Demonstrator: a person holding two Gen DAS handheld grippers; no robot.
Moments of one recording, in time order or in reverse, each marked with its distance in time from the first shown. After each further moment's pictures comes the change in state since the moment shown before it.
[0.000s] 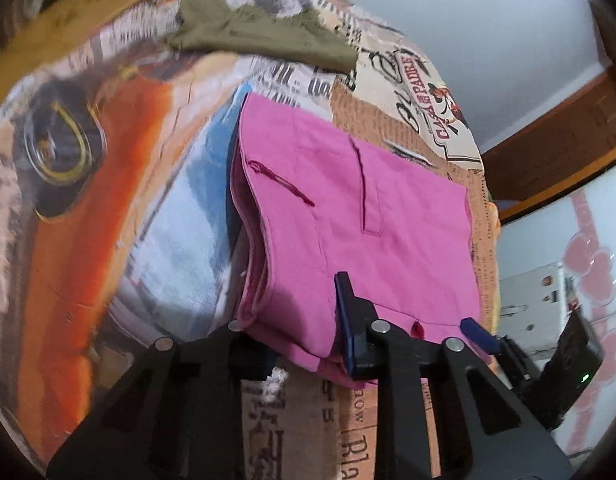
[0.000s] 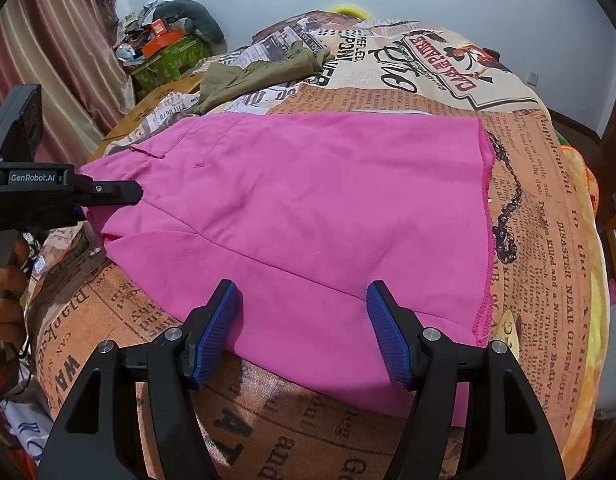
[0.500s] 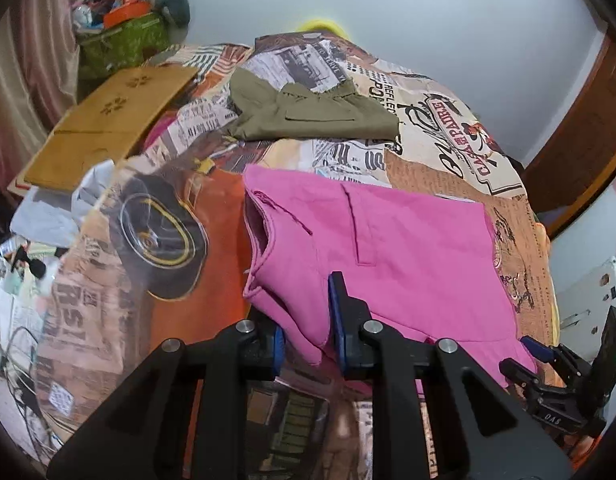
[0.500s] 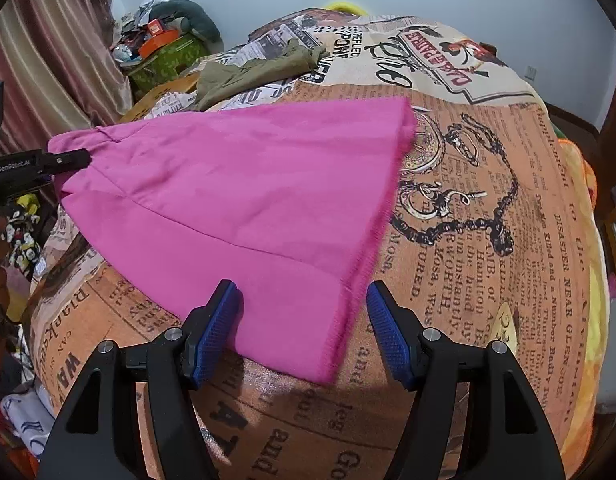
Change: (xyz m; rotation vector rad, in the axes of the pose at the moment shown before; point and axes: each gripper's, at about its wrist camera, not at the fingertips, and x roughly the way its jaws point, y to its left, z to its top) left arm -0.053 0.020 0.019 0.125 -0.196 0.227; right arm -0.001 -0.004 -0.001 0.023 0.009 0.002
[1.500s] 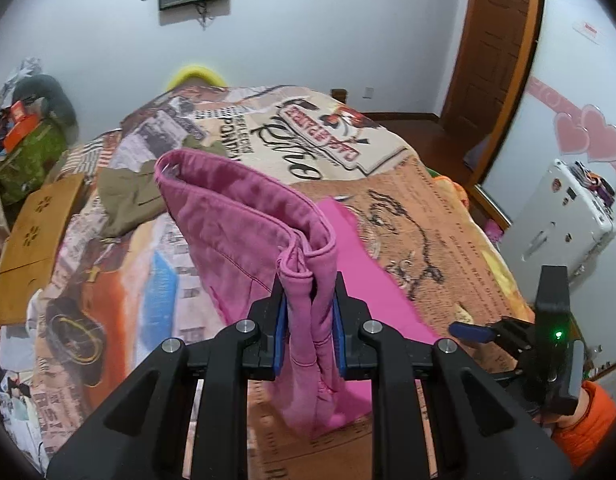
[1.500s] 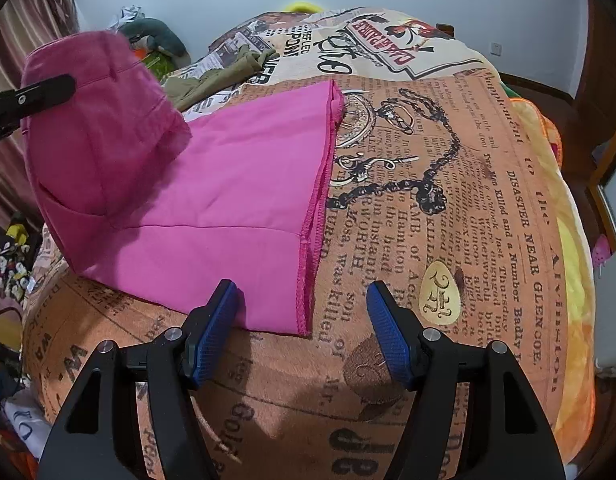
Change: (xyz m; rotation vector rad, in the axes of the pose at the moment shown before) left arm -0.025 -0.170 -0.002 0.406 -0.073 -0.186; right arm -0.018 -0.043 -0.023 0.109 -0.015 -0.041
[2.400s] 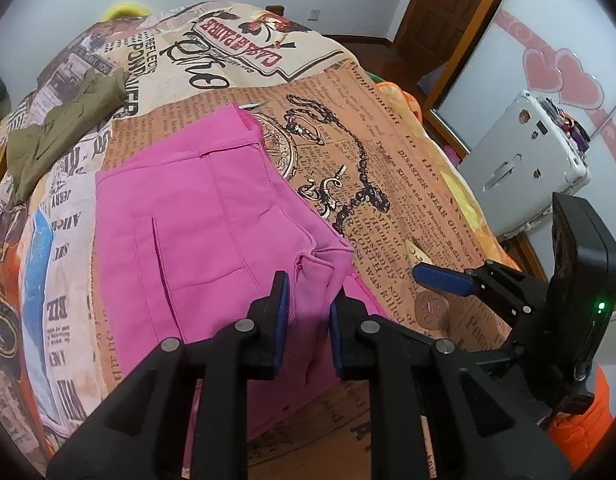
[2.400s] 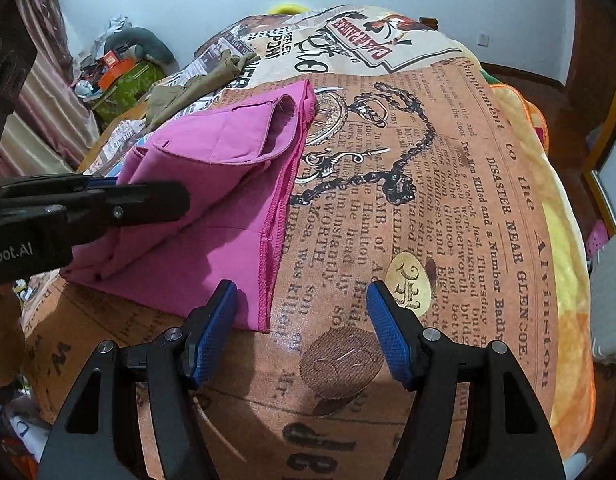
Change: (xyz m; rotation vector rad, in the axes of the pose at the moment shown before) left arm 0.084 -0.063 -0.025 0.069 0.282 -0.178; right arm -0.005 -0.021 -0.004 0.045 -0.005 -0.013
